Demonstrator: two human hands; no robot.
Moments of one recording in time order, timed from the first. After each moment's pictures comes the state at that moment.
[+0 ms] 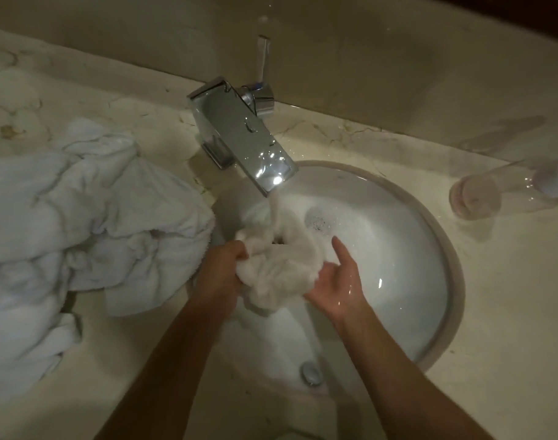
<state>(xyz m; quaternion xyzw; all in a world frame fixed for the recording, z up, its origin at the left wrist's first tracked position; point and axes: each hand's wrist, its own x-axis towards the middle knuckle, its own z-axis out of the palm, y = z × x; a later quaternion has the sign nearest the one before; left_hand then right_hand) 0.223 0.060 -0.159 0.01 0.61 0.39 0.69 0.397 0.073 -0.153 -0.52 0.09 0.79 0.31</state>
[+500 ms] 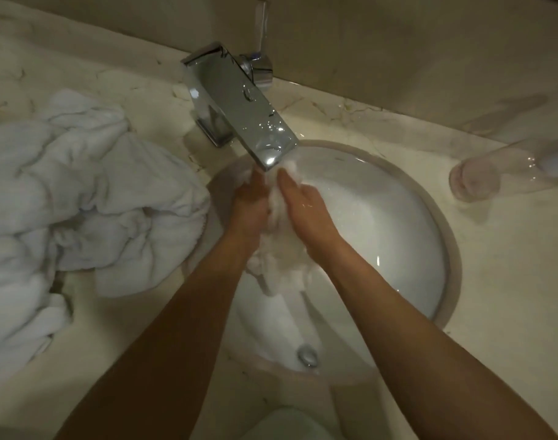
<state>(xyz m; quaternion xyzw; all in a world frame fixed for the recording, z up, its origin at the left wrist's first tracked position) 0.253 0.116 -0.164 0.15 0.68 0.35 0.63 0.344 0.122 -0.120 -0.67 -0.43 0.57 0.19</state>
